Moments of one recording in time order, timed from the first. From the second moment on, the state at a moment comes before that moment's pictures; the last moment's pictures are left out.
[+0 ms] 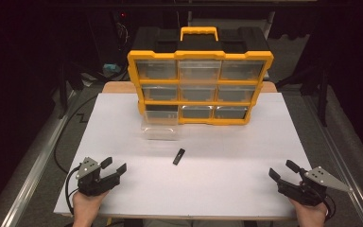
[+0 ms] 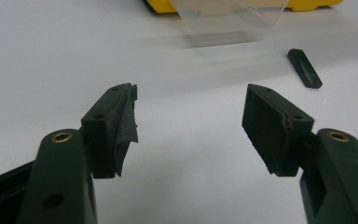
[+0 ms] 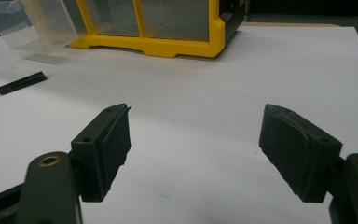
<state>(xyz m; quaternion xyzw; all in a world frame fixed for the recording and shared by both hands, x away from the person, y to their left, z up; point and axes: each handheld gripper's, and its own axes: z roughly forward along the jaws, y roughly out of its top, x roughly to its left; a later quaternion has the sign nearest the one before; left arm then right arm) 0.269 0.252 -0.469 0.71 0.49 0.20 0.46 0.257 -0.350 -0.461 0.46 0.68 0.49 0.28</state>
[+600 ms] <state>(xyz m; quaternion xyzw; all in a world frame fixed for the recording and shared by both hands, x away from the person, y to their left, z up) 0.267 0.252 -0.469 0.72 0.48 0.20 0.46 0.257 -0.344 -0.460 0.46 0.69 0.49 0.28</state>
